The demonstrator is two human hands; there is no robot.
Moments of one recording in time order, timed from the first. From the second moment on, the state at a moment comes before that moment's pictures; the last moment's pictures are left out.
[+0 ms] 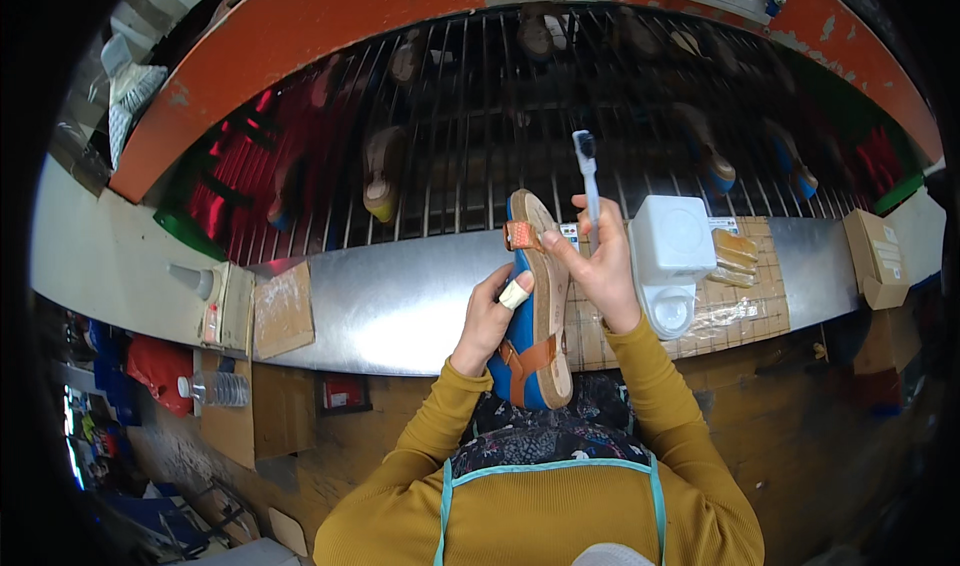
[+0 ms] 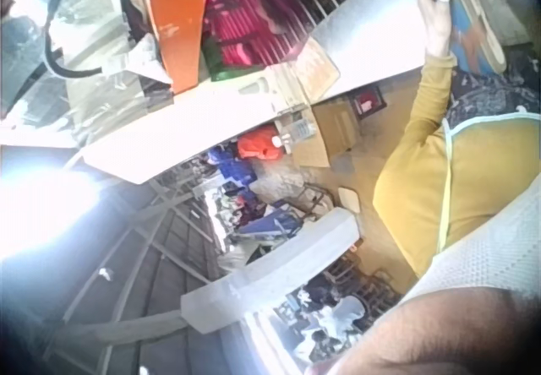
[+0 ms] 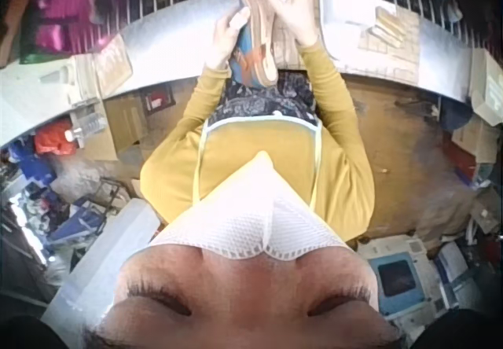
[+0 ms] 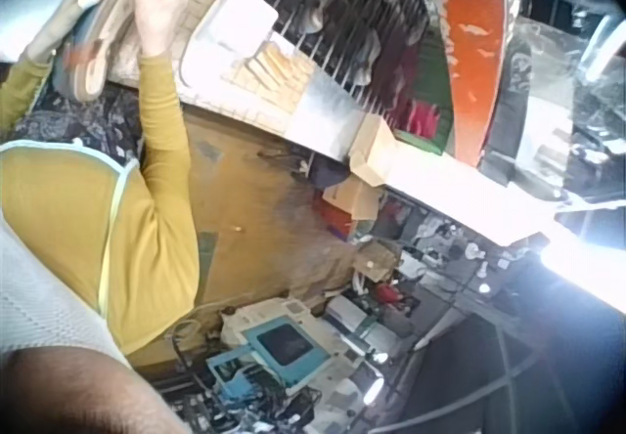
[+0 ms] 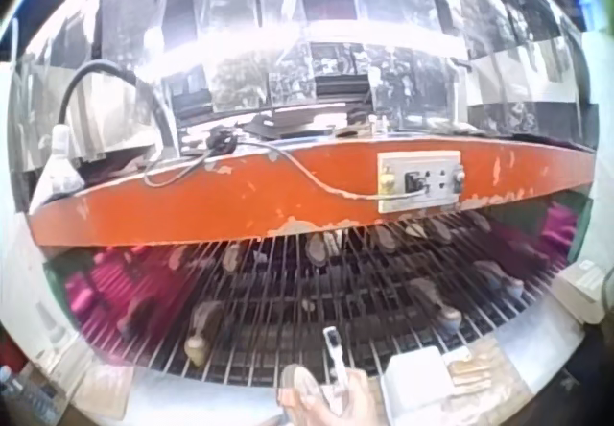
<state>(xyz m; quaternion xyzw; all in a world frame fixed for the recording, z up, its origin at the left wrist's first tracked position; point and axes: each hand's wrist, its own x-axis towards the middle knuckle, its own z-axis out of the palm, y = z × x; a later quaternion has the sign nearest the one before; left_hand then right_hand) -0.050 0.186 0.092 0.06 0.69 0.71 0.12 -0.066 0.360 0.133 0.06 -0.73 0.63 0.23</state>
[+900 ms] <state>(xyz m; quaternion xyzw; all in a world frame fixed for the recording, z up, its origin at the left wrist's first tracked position) -0.259 0.237 -0.017 -0.27 0.16 0.95 0.08 -0.241 0.761 -0.015 -0.23 -0.57 0.79 -0.03</state>
